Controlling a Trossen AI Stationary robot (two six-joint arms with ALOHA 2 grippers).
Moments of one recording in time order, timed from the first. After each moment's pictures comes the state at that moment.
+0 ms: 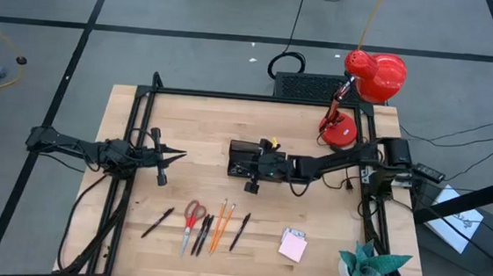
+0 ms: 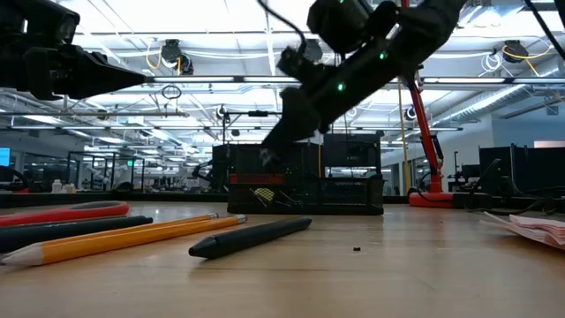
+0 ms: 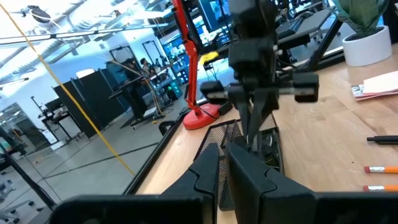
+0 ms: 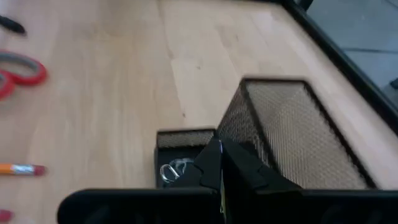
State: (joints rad) left arm -0.17 0.18 0.01 0.18 -0.37 0.43; right arm 0.03 1.83 0.96 0.31 0.34 -0.02
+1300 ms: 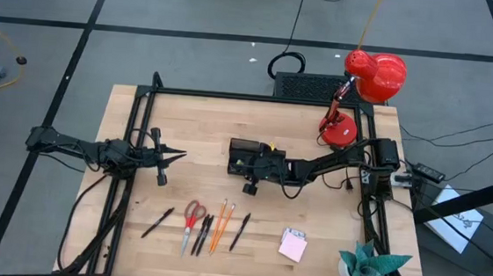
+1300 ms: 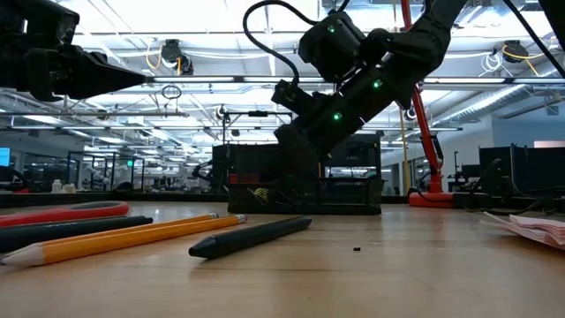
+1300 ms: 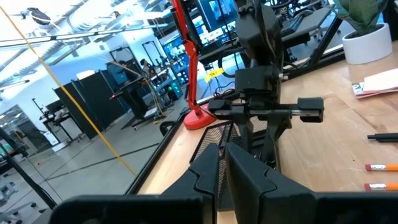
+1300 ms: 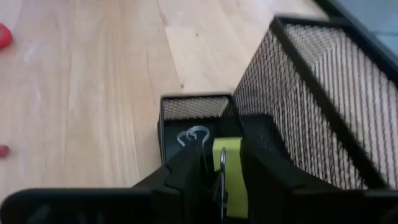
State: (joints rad) left arm -0.17 0.18 0.01 0.18 -0.37 0.44; right arm 0.03 1.93 0.96 0.35 0.36 0.01
